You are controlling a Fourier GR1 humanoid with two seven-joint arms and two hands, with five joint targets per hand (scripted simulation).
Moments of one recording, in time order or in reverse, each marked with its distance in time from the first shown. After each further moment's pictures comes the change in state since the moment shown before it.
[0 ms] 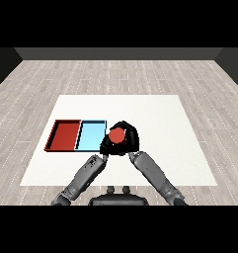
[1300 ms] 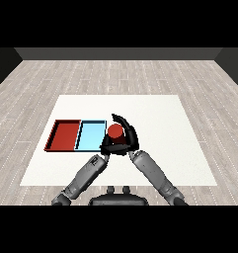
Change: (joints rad) left arm -0.018 0.001 -0.031 0.008 0.004 0.168 0.011; right arm -0.010 0.001 -0.009 0.008 0.089 0.057 0.123
